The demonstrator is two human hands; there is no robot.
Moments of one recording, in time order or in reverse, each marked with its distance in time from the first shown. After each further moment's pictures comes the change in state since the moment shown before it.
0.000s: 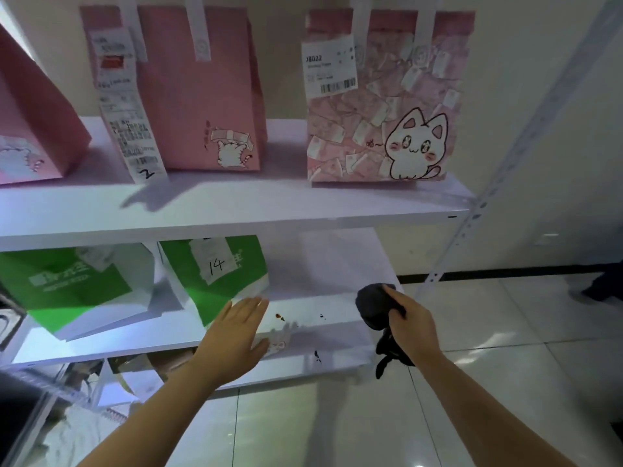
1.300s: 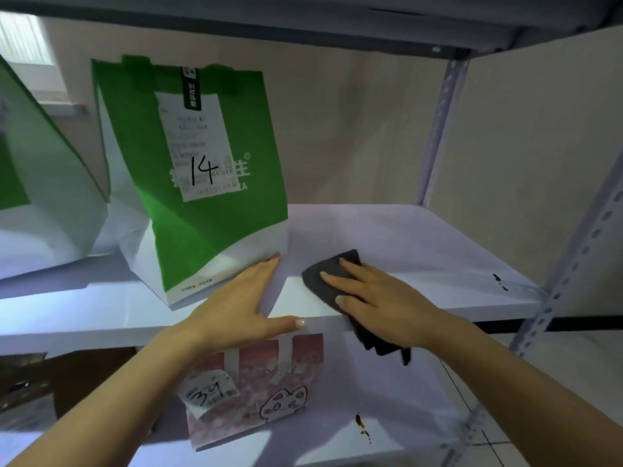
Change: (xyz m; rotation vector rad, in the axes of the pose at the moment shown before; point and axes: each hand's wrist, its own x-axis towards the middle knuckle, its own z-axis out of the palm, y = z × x) left_hand 0.092 -0.098 0.230 -0.271 0.195 0.019; right_hand 0.076 0.064 0.253 -0.558 -0.321 -0.590
